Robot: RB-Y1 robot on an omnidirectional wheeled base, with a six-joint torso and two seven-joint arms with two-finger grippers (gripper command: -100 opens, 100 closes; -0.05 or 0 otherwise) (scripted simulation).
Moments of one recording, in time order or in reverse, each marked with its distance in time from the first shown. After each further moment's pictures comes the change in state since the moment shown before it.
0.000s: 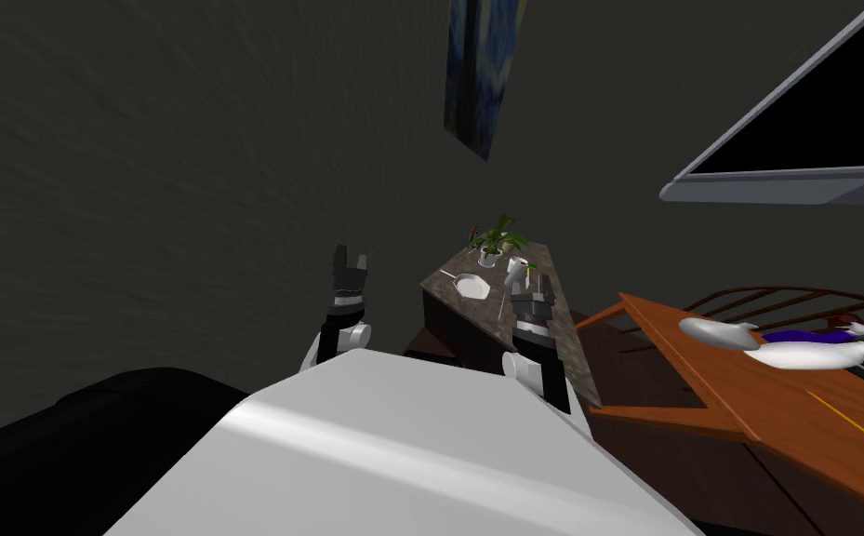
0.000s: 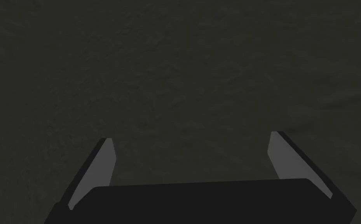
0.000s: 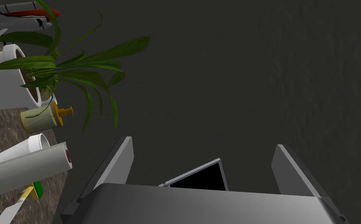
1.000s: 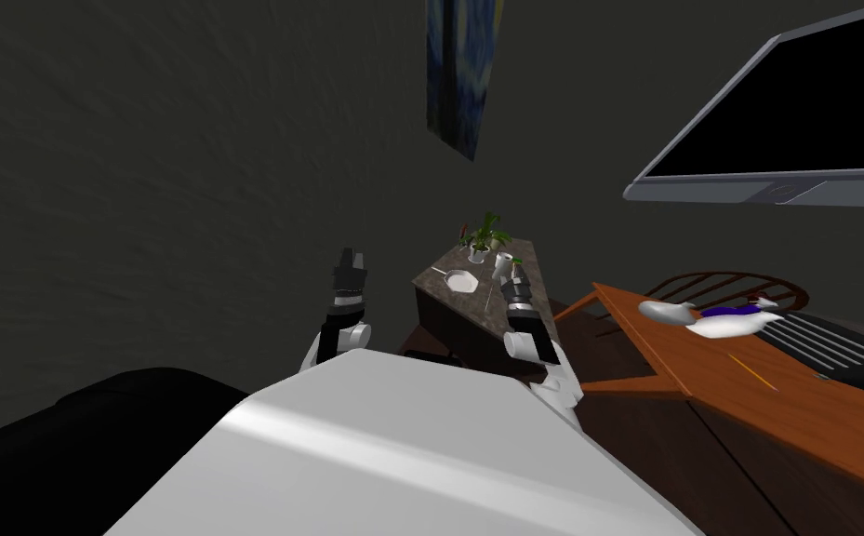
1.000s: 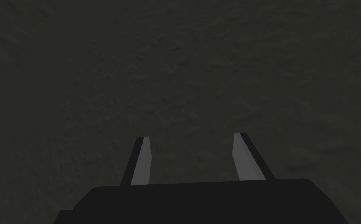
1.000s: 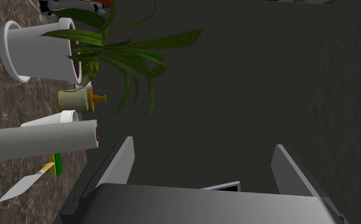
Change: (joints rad) left arm 0.000 0.000 0.000 0.000 0.000 0.000 0.000; right arm -0.236 -0.175 -0.021 0.152 -0.012 0.249 0.007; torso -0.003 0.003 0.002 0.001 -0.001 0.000
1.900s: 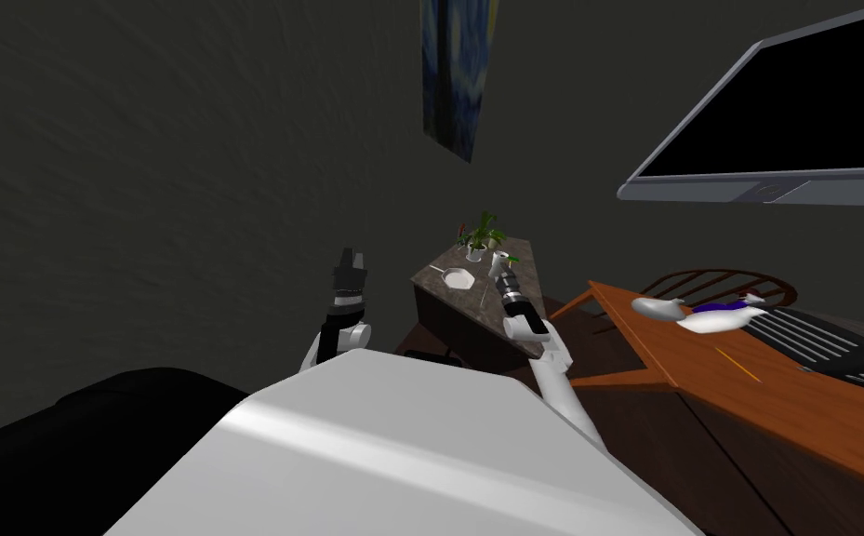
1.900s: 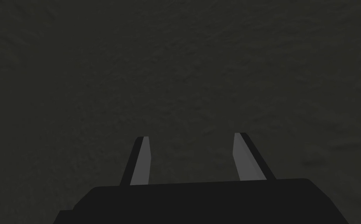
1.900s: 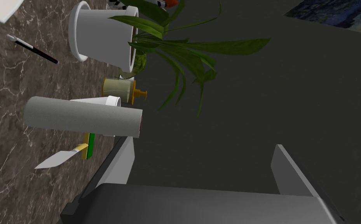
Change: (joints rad) left arm 0.000 0.000 0.000 0.000 0.000 0.000 0.000; right arm -0.190 -0.128 0.019 0.181 -0.024 0.217 0.056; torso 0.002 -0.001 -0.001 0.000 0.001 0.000
